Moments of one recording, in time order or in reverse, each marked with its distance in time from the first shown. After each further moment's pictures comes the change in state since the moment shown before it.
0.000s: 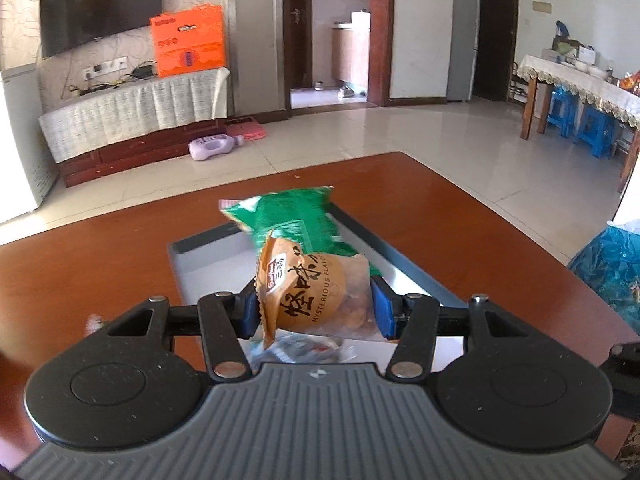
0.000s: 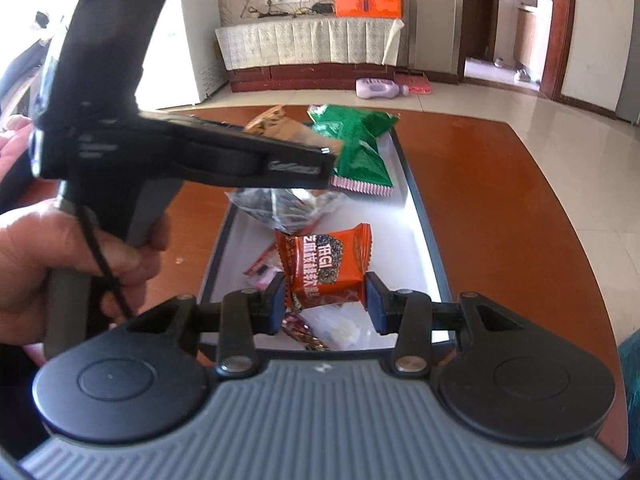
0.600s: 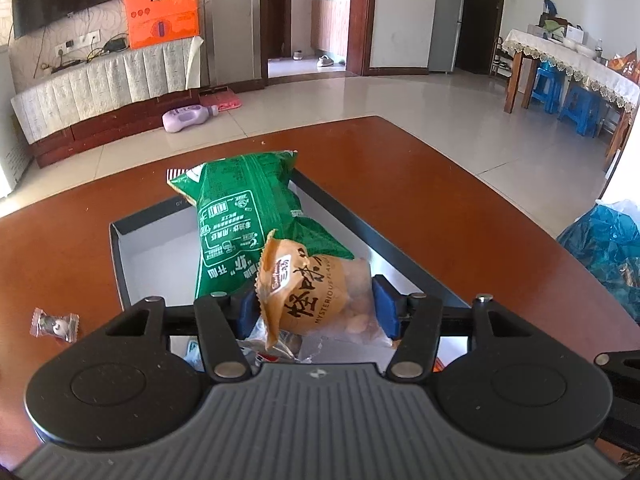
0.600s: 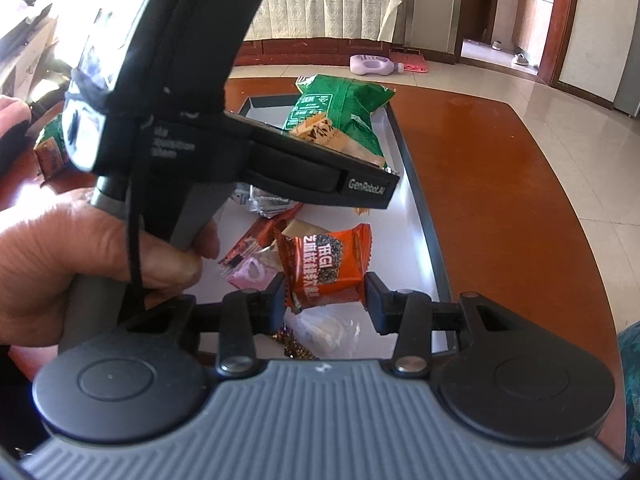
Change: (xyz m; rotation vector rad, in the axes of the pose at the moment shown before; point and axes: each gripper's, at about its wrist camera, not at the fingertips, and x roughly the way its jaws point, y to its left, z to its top) left arm 0.057 -0.004 0.001 0.001 0.091 -0.060; right arm 0.032 0.003 0.007 -0.025 0.064 -0.033
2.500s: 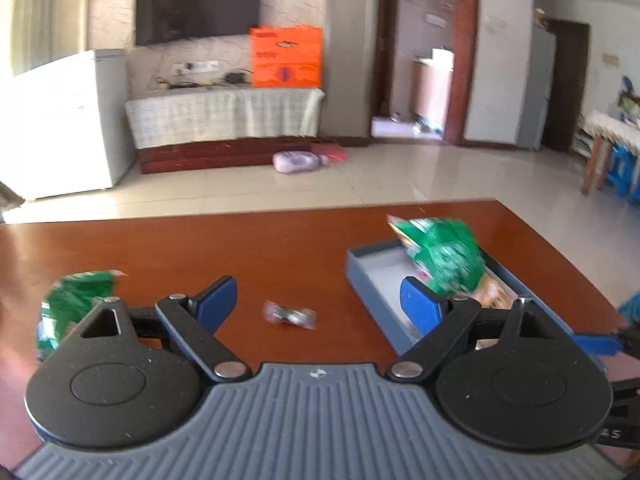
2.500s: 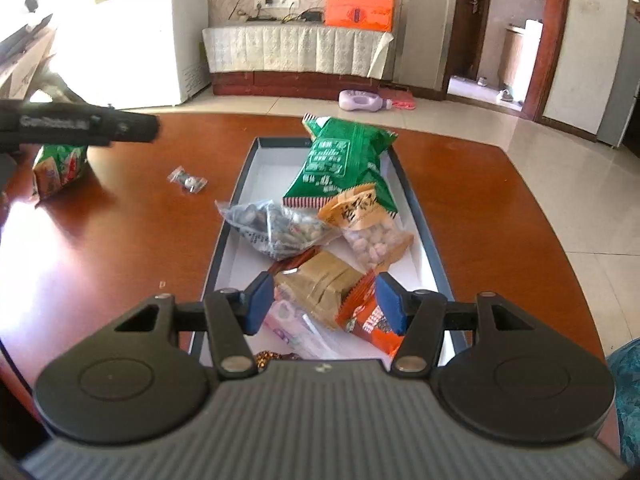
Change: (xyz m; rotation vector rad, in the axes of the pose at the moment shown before) left arm -0.194 0.130 -0.035 -0.184 -0.194 0.258; right arm -0.026 0.028 0.004 -0.005 -0.129 -0.067
